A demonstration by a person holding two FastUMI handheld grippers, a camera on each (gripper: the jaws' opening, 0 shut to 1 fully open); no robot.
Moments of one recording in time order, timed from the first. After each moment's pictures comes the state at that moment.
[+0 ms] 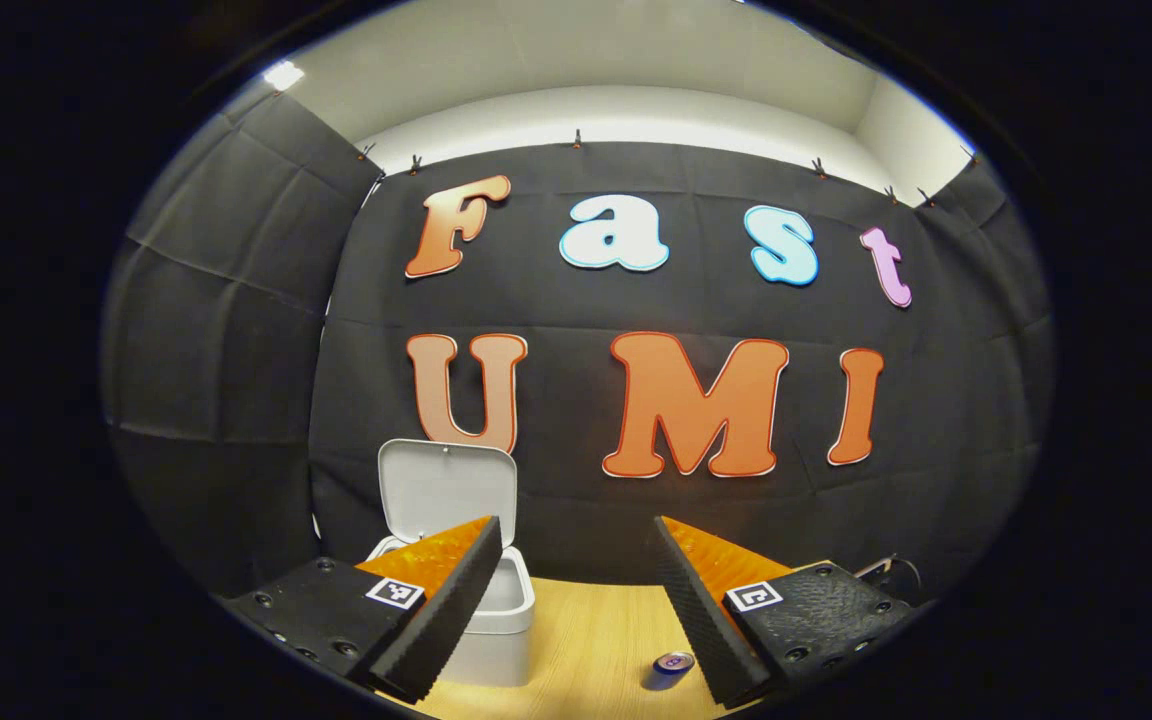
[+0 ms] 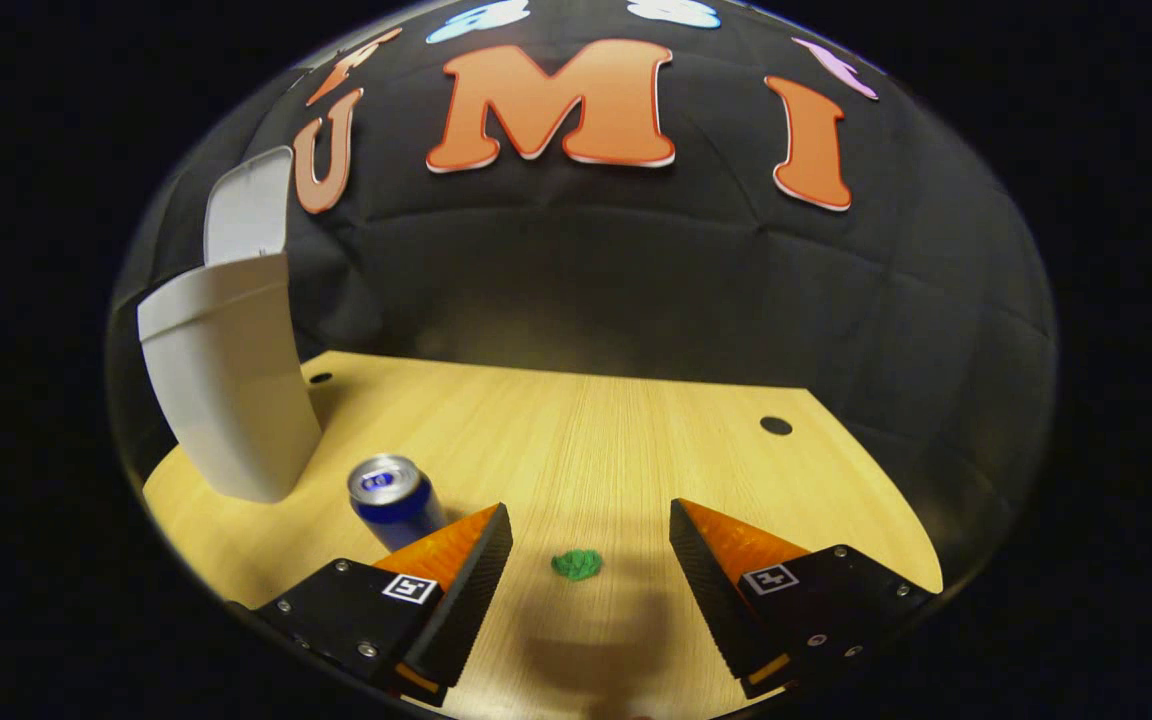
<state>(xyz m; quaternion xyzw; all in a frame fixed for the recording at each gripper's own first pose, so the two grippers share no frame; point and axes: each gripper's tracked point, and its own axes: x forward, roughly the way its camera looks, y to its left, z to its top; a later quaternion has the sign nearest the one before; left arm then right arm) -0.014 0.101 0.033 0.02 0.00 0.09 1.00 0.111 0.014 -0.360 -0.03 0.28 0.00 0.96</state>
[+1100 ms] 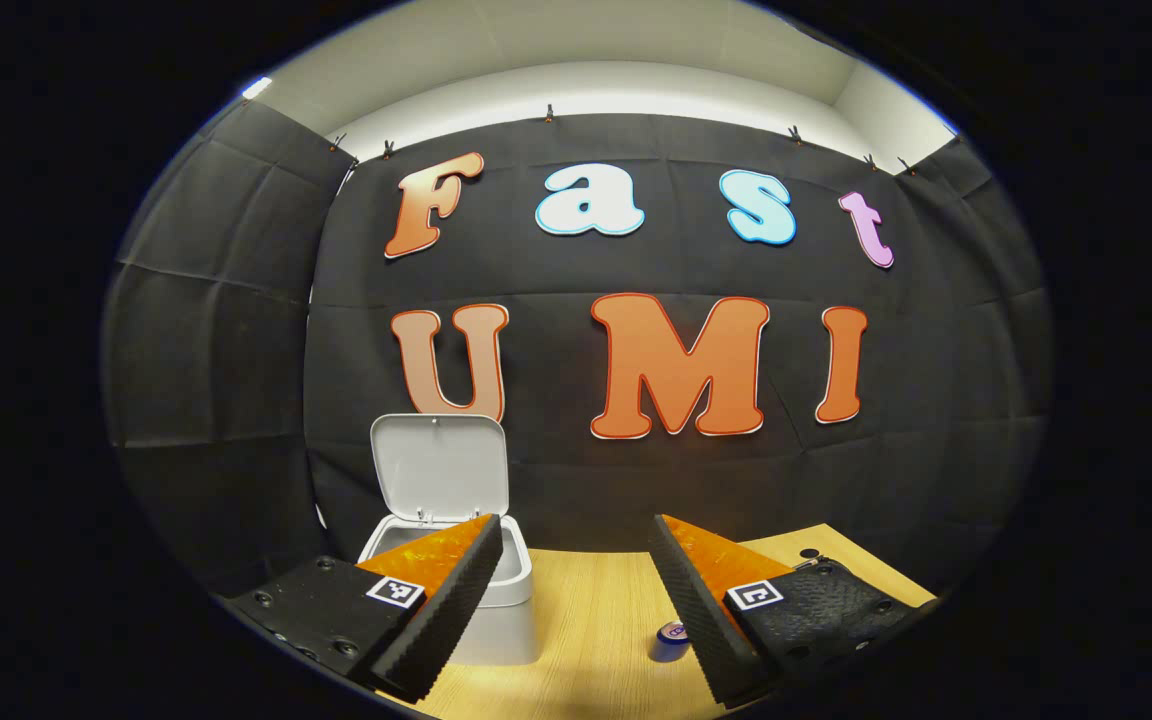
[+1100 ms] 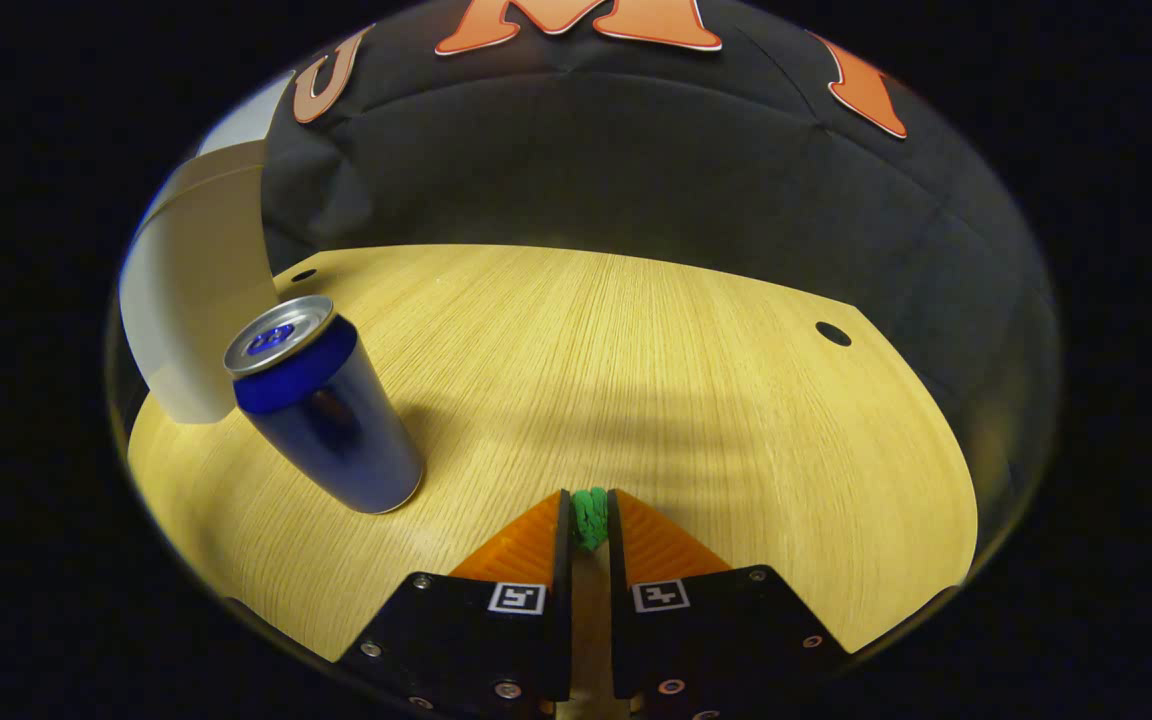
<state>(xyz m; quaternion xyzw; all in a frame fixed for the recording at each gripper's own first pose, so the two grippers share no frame) -0.028 0.095 0.010 0.03 0.06 0.07 1.00 0.109 0.022 -0.444 -0.05 0.39 0.01 0.92</state>
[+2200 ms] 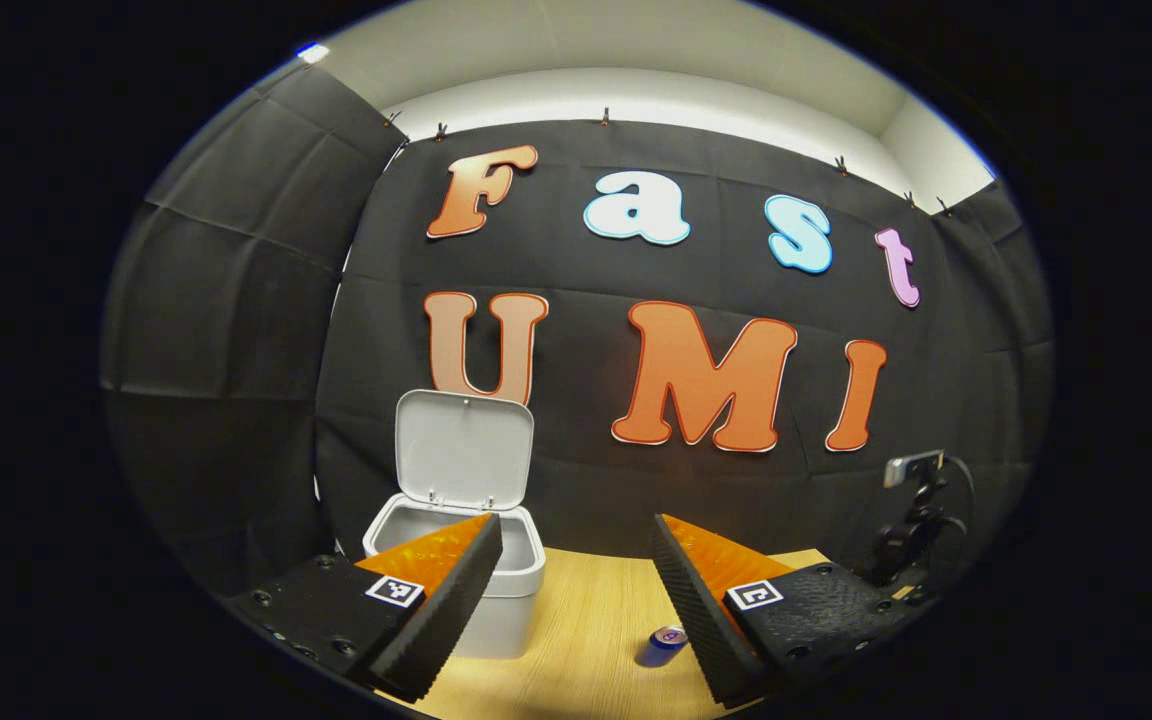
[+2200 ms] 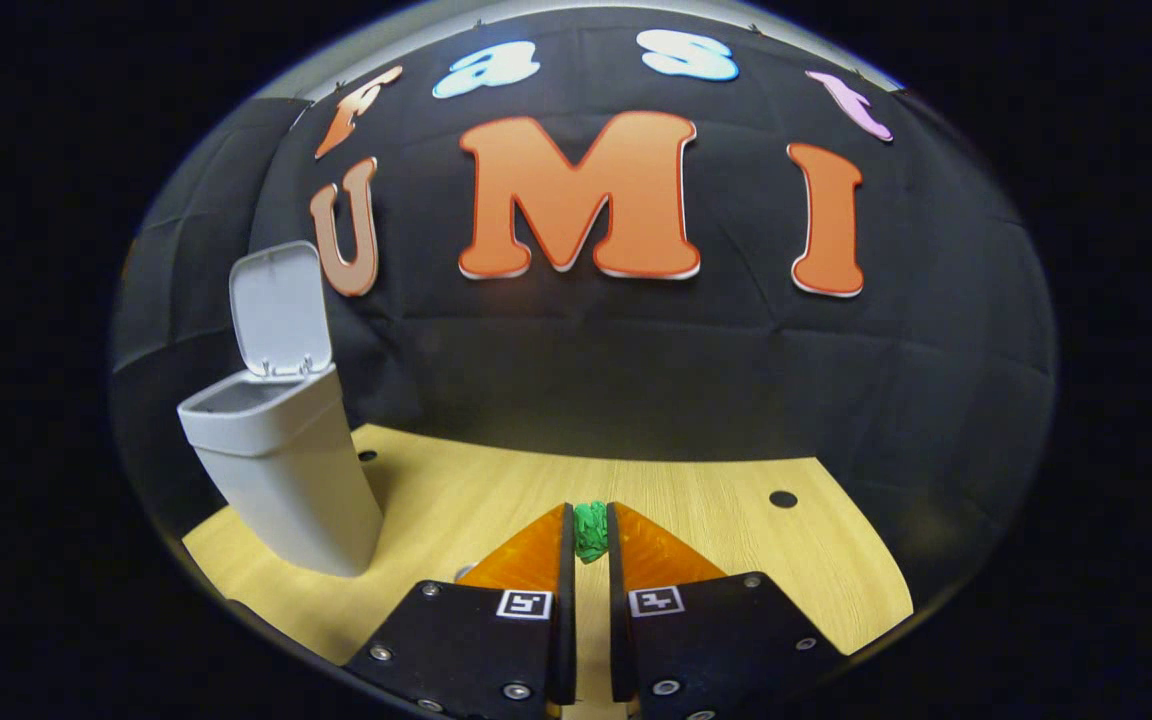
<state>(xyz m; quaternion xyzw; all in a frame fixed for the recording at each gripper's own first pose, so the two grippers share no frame) -0.044 0.136 -0.002 -0.03 0.05 0.10 0.99 0.114 0.065 -0.172 0.00 0.16 0.04 0.99</state>
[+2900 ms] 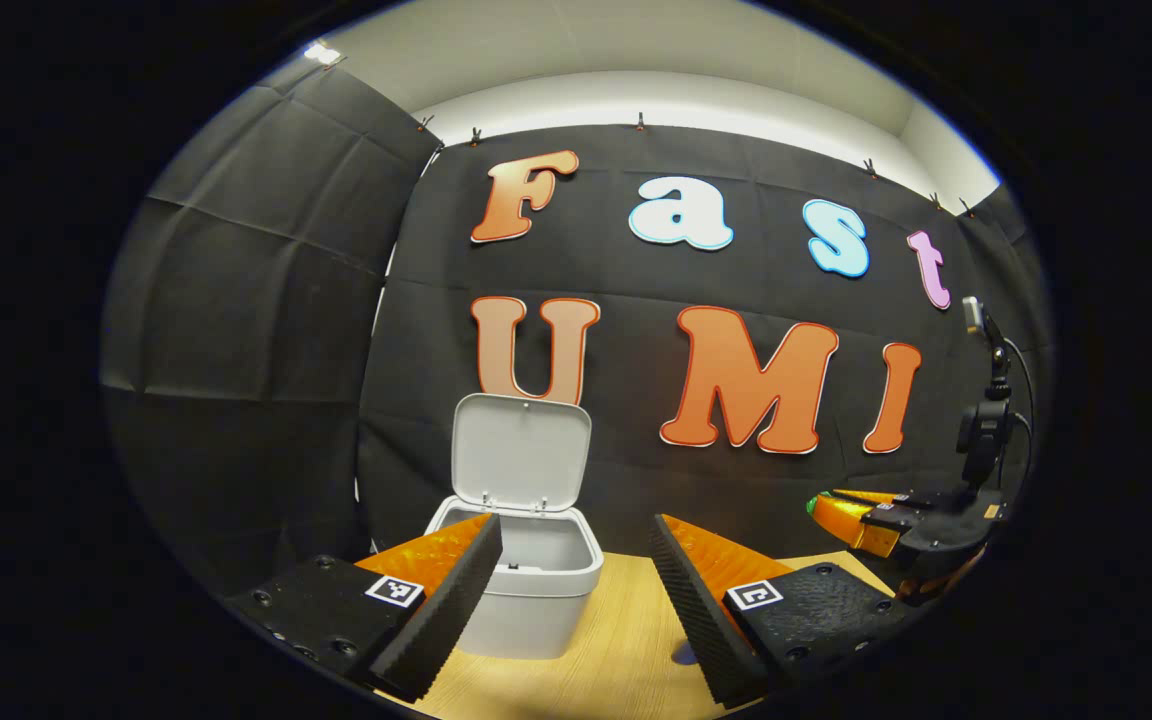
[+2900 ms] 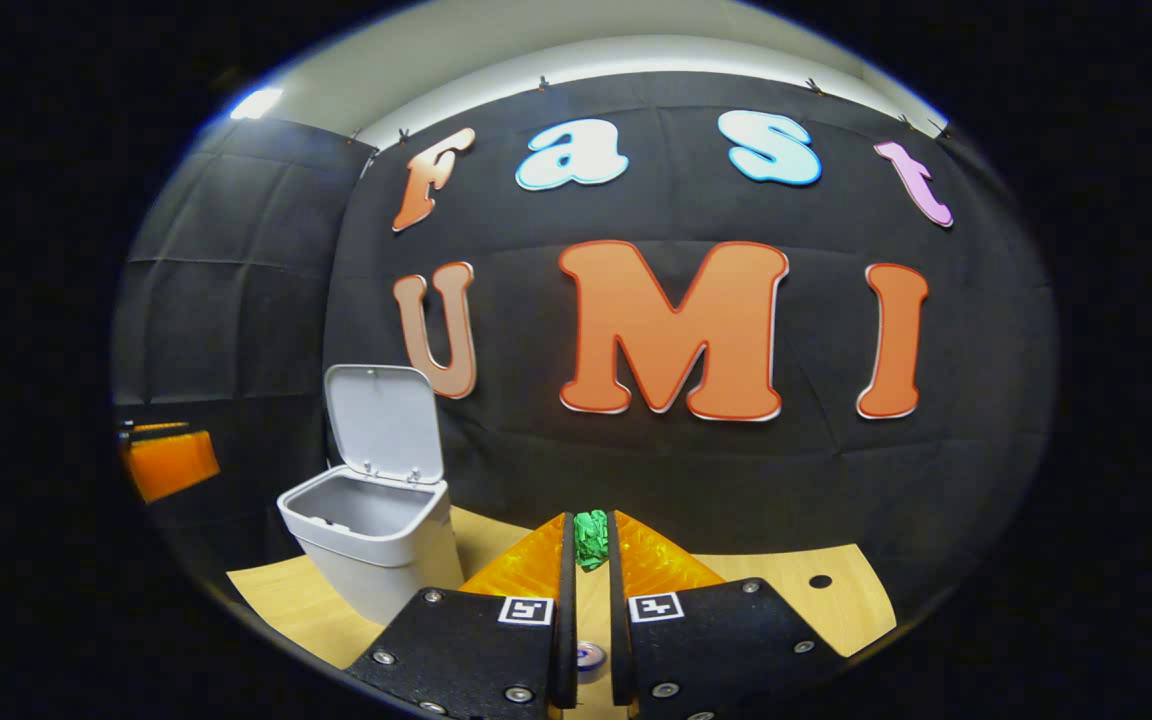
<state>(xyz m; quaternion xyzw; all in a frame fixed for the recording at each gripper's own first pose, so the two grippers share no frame) -0.072 0.192 -0.002 -0.03 0.04 0.15 0.99 0.106 0.160 -0.040 0.00 0.06 0.14 0.99</state>
